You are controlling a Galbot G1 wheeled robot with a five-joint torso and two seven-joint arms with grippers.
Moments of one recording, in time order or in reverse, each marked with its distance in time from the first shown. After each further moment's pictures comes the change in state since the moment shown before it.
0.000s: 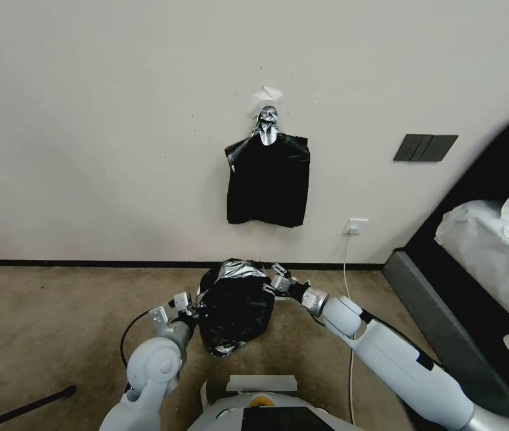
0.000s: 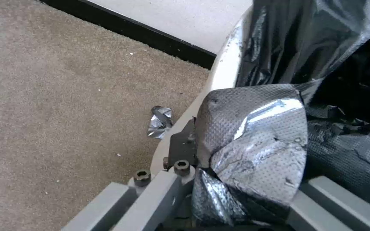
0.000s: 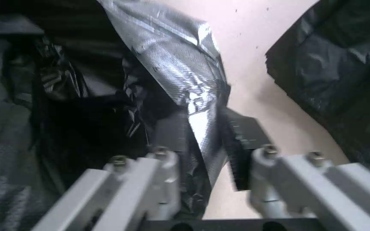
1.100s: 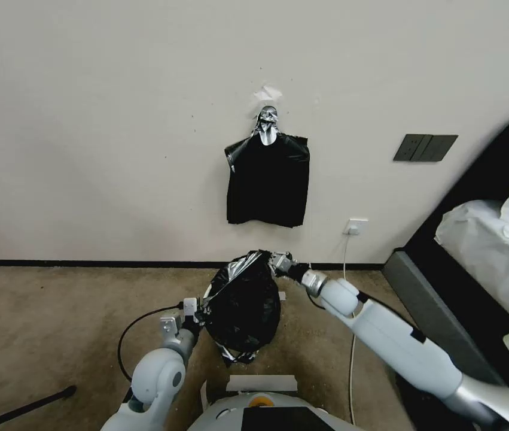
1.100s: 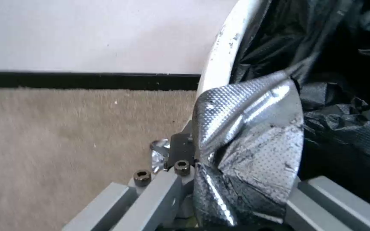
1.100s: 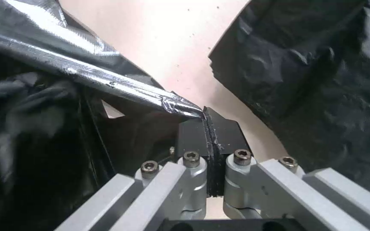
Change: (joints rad) left arm 0.078 0.050 0.066 0.048 0.496 -0.187 0.364; right arm 0.264 -0.014 -0.147 -0.102 0.152 -0.046 0.066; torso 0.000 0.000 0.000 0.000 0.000
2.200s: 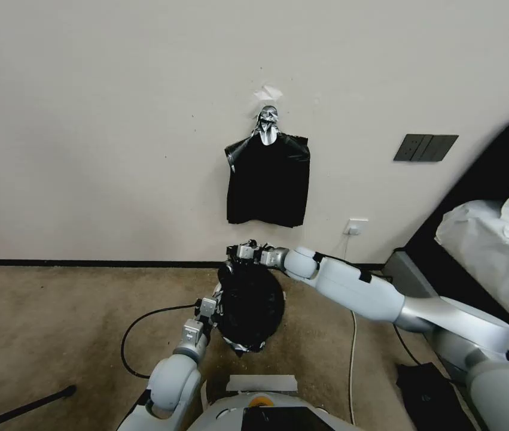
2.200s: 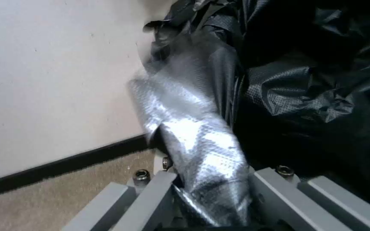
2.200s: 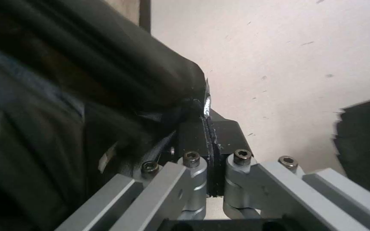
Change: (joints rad) left arm -0.022 0.005 0.123 0.044 0.365 -0.210 0.033; right arm 0.582 0.219 -0.591 -0.379 0.013 -0.065 -0.104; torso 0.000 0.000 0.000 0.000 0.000
